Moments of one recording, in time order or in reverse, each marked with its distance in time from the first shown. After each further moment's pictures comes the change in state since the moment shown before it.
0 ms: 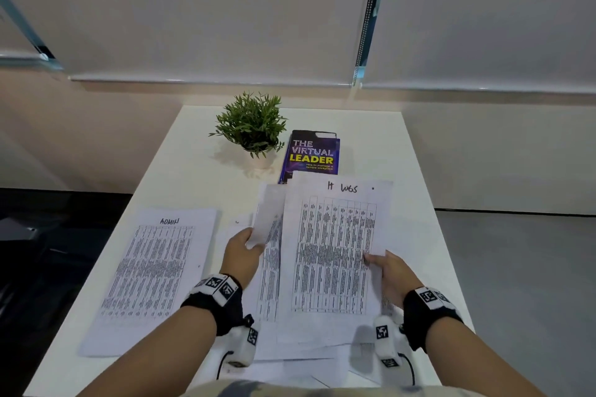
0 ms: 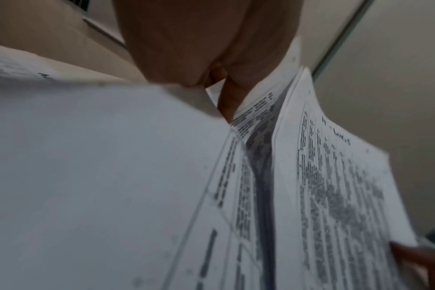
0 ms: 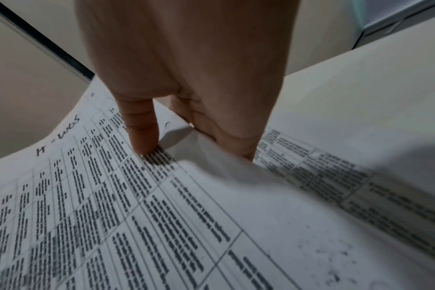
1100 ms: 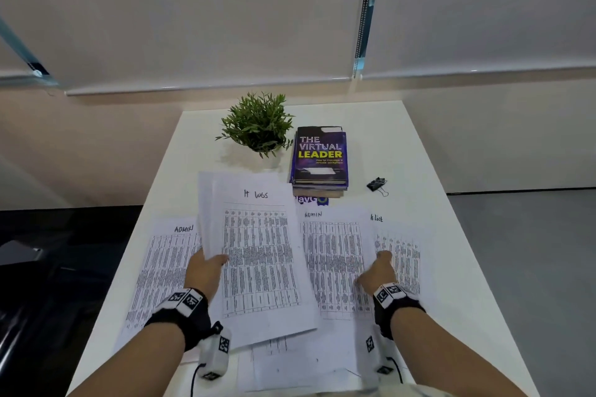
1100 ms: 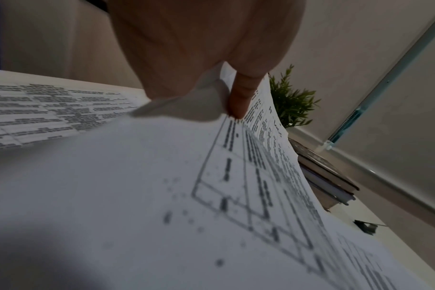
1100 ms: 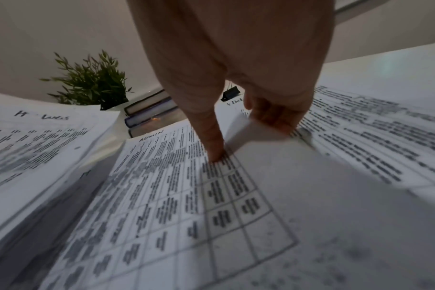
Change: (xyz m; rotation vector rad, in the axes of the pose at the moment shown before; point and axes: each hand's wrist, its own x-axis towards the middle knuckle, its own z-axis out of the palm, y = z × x) left_hand 0.008 -0.046 -0.095 -0.069 0.160 -0.303; right_hand 0.009 0.049 0.082 -0.841 0.397 0.035
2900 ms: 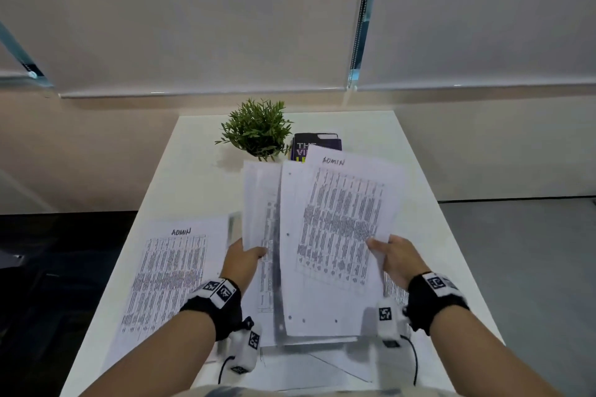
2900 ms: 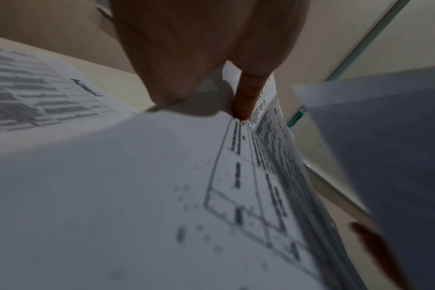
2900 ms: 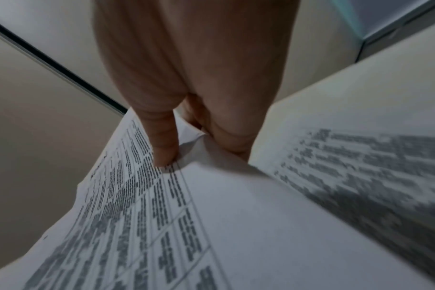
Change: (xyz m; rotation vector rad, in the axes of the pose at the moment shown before) left_hand -0.028 0.034 0.040 -0.093 -0.274 0.090; right_hand -0.034 -0.020 -0.083 0.799 -0.254 -0.185
